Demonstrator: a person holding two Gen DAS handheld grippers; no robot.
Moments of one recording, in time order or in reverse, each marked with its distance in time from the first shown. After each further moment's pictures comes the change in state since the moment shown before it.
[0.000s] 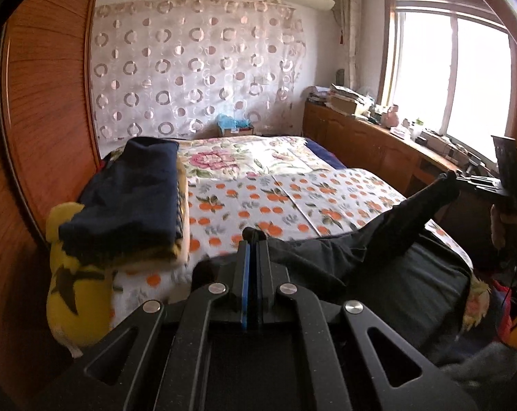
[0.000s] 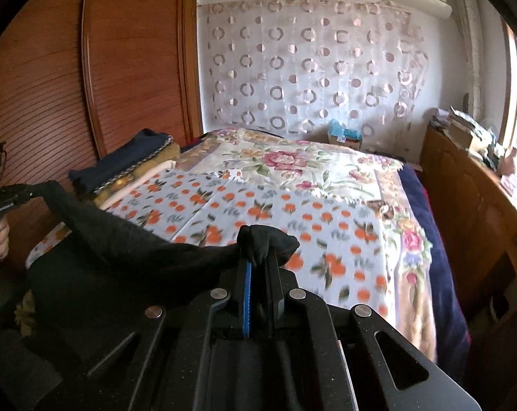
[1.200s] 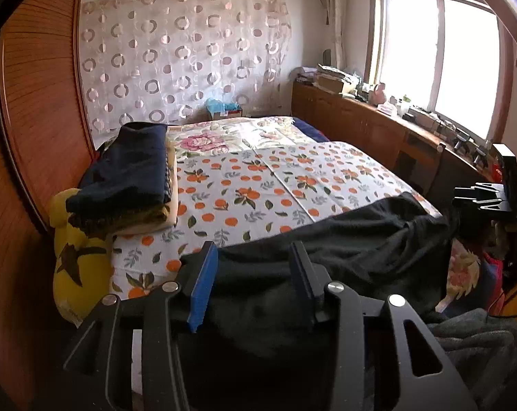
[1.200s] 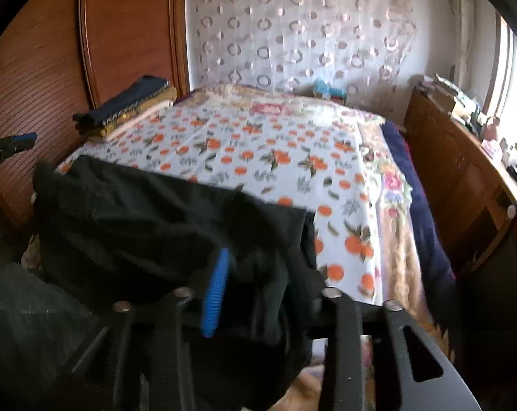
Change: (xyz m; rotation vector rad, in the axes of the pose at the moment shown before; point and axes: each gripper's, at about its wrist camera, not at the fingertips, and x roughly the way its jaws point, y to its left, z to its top) left arm -0.038 -0.022 -0.021 0.043 0.066 -0.020; right arm -0.052 0.024 -0.016 -0.012 0.156 -0.064
